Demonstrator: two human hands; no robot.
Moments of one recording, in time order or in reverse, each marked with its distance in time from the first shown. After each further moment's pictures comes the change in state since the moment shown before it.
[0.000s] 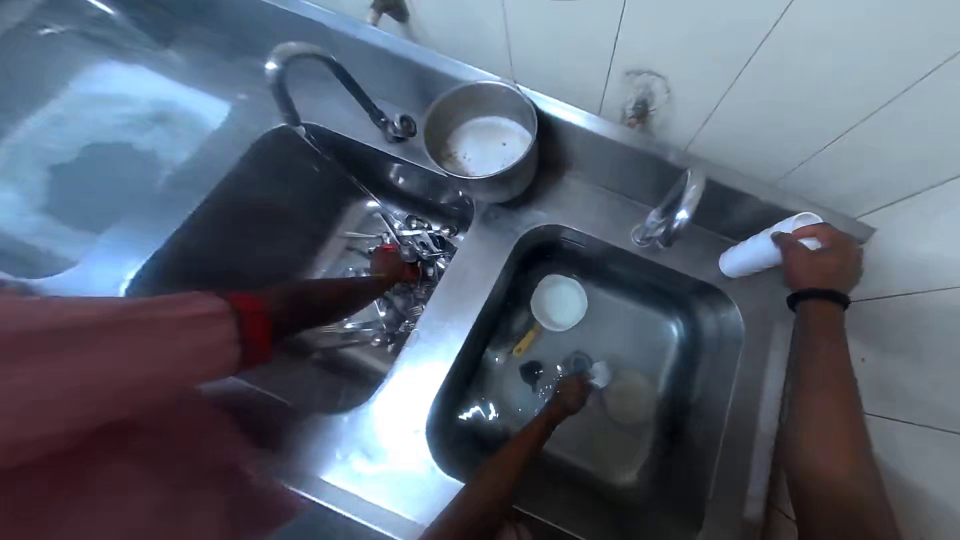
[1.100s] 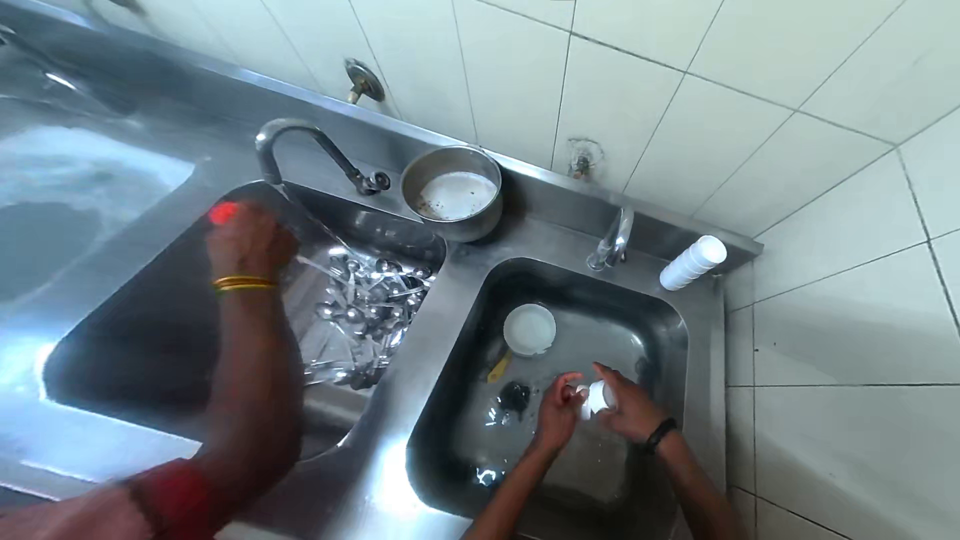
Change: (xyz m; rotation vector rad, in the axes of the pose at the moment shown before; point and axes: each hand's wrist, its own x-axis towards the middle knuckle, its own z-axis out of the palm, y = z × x) left_hand -0.102 0.081 -0.017 -0.556 0.307 0.284; right_hand -0.245 -0.011 0.059 0.059 -0.898 -0.335
